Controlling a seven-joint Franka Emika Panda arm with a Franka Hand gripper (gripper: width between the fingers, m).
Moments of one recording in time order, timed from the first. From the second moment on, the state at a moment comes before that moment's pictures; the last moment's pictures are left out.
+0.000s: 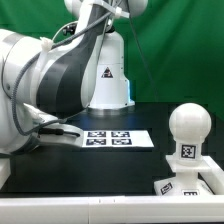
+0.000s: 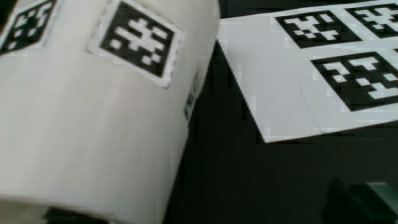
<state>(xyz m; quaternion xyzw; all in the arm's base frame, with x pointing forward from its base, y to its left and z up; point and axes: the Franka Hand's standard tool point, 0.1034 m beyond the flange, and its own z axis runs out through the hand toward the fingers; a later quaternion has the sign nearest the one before) 0.412 -0.163 0.020 -0.85 0.10 0.52 0.06</state>
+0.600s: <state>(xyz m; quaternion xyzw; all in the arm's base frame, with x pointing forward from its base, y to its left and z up) 0.412 -0.164 0.020 -0.85 0.10 0.52 0.06</state>
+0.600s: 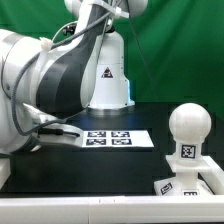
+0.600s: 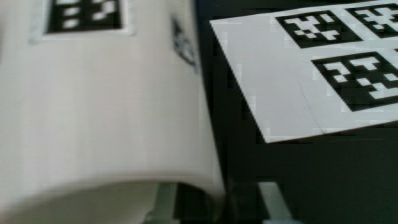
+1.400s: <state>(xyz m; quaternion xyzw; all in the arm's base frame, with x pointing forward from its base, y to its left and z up) 0.454 -0.152 0.075 -0.88 0.09 0.46 0.06</state>
